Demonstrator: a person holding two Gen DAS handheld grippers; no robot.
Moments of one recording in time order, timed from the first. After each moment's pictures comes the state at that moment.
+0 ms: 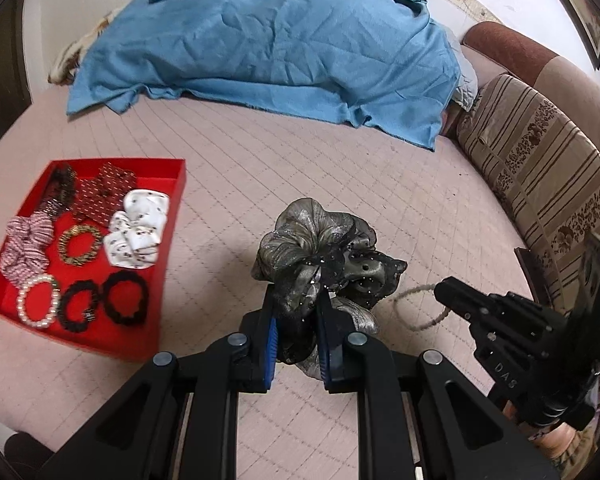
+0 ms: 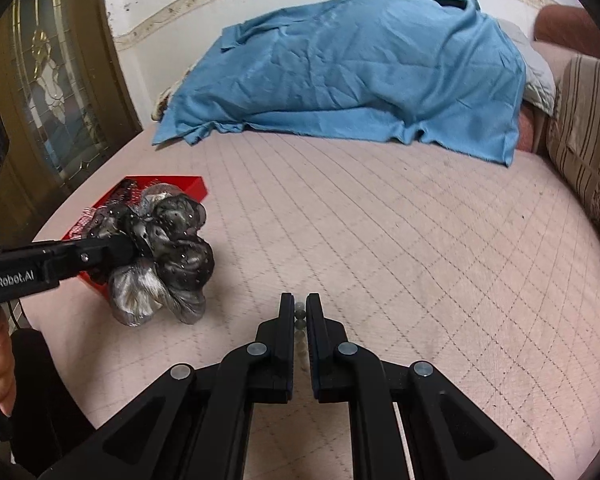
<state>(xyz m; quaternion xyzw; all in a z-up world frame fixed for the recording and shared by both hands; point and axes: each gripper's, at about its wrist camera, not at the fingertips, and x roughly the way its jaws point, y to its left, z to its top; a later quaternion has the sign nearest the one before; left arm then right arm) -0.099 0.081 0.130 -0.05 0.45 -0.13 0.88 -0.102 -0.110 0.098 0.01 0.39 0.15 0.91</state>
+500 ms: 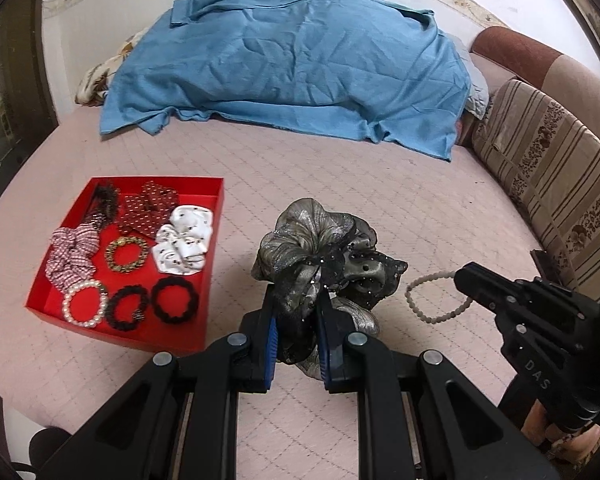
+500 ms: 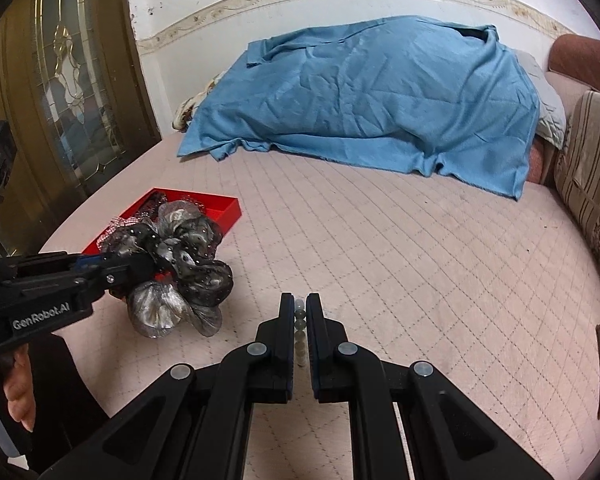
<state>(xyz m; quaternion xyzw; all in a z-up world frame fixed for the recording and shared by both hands) -0.121 0.099 0.151 -0.03 0.42 -0.08 0.90 -0.119 -0.077 0.136 0.00 0.36 0.17 0.92</state>
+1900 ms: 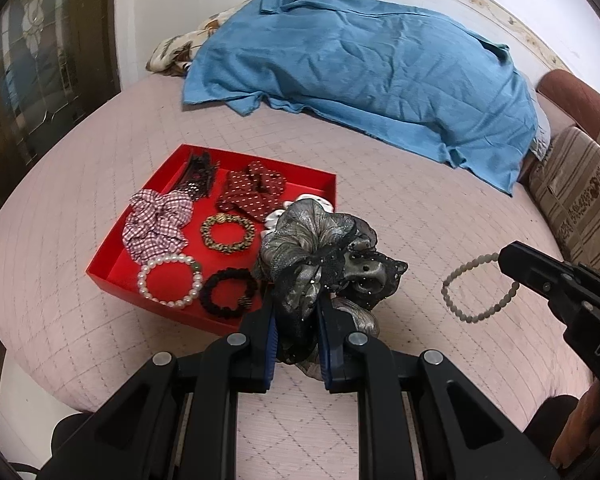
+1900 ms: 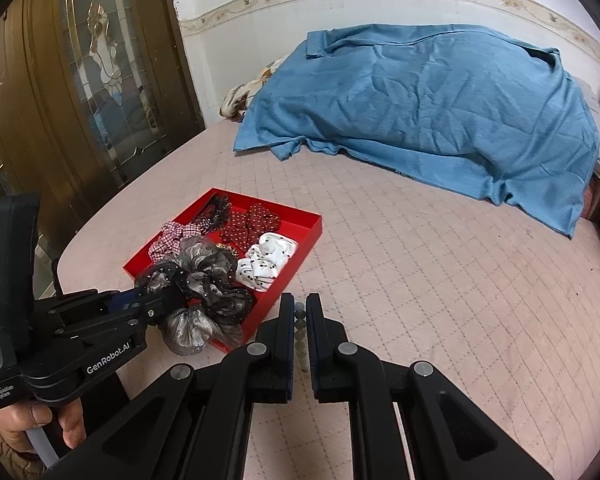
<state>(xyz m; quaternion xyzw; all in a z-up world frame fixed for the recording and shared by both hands) -0.125 0.199 0.136 -0.08 0.42 0.01 0.90 -0.091 0.025 0.160 -0.03 0.38 0.23 0.89</state>
